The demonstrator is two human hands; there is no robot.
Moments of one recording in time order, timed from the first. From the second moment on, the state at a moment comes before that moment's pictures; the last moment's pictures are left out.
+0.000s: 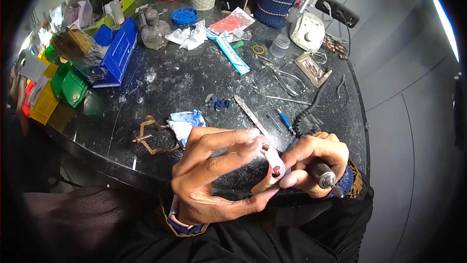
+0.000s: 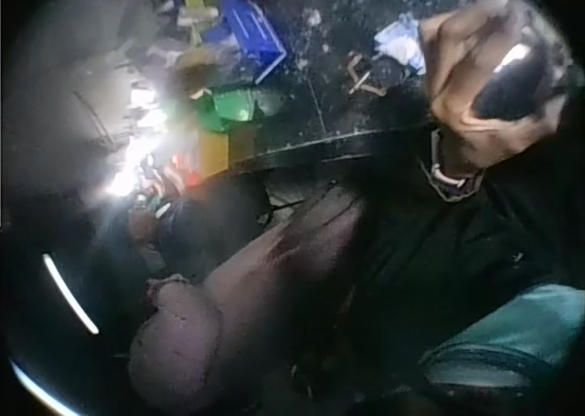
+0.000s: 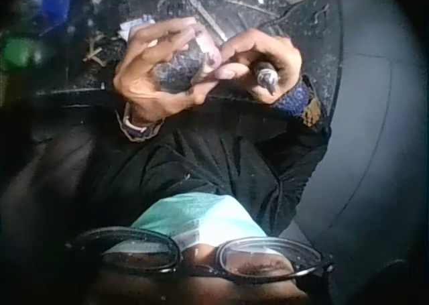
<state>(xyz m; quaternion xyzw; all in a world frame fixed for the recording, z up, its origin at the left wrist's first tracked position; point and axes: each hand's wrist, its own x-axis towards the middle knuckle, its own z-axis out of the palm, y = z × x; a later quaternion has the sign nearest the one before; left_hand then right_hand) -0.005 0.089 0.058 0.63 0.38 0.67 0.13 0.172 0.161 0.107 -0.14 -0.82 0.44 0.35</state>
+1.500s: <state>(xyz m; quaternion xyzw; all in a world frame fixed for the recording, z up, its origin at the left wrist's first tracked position) -0.014 0.085 0.057 0.70 0.24 0.67 0.12 0.173 0.168 0.099 -0.11 -0.94 0.15 0.29</state>
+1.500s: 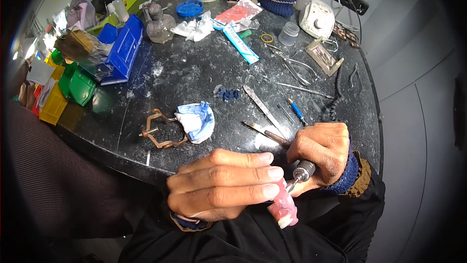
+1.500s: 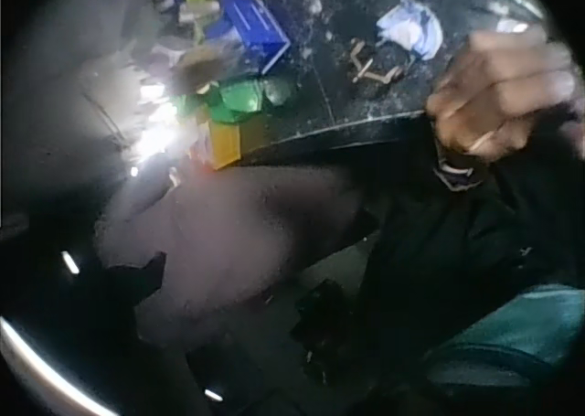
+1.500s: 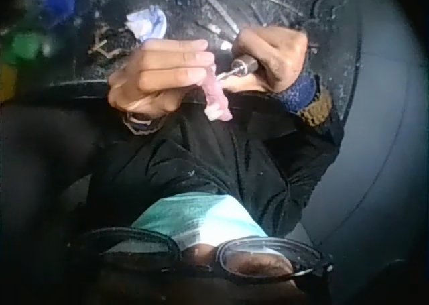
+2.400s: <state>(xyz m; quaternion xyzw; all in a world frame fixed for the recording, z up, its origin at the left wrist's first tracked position) -0.020 0.092 0.054 0.72 0.26 0.63 0.12 0.175 0.167 0.096 -0.14 -0.95 0.06 0.27</state>
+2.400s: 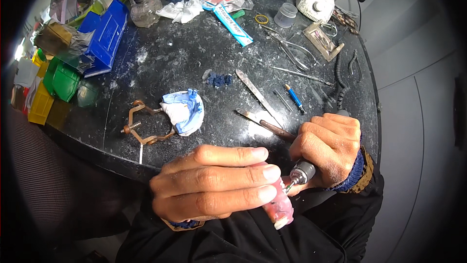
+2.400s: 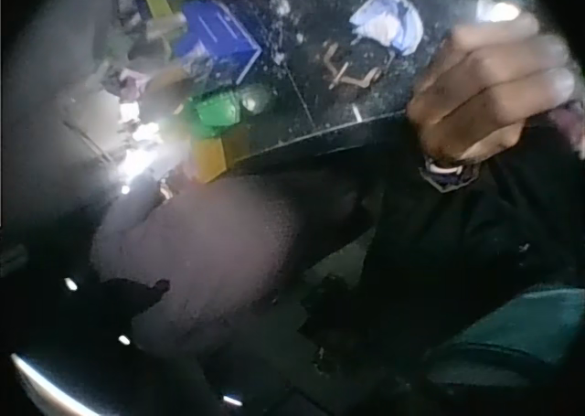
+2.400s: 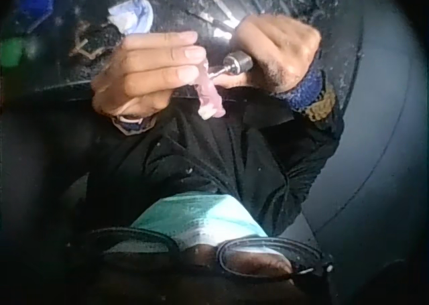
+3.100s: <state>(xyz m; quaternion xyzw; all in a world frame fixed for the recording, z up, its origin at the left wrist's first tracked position) -0.017 0.093 0.053 0.71 0.24 0.65 0.14 0.177 0.168 0.107 -0.12 -0.96 0.03 0.24</state>
